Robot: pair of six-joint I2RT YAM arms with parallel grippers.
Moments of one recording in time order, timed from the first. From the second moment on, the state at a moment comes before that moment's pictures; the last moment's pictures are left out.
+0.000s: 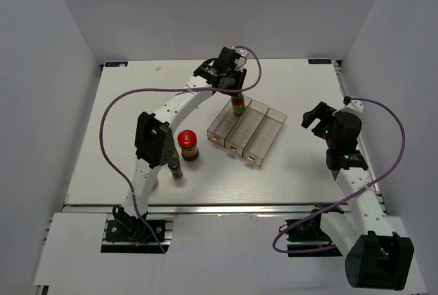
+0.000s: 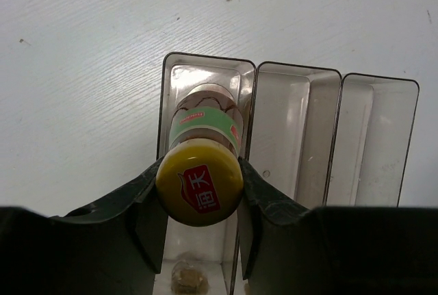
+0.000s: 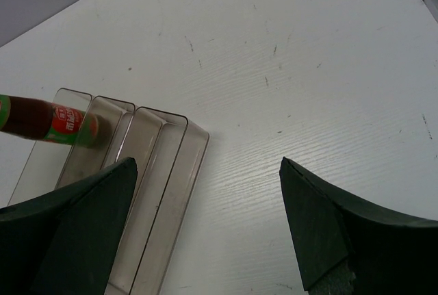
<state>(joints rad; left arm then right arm) -0.64 2.27 2.24 -0.75 -0.04 -0.19 0.00 0.89 0.59 -0.04 0.02 0.41</state>
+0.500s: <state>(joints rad) -0.67 2.27 2.26 -0.77 -0.12 -0.13 0.00 0.90 0.59 -0.04 0.01 0.41</state>
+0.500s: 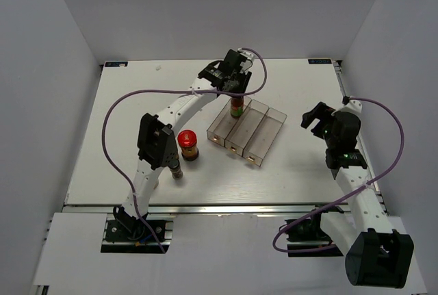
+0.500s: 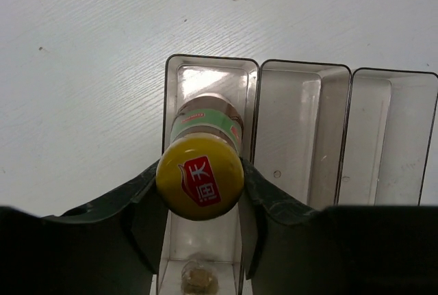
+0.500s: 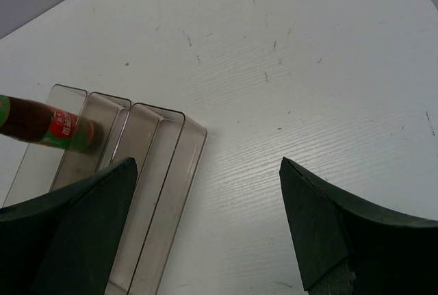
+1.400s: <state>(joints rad) -0.68 1.74 1.69 -0.54 -0.33 -0.22 0.32 0.87 0.63 -0.03 -0.18 0.26</state>
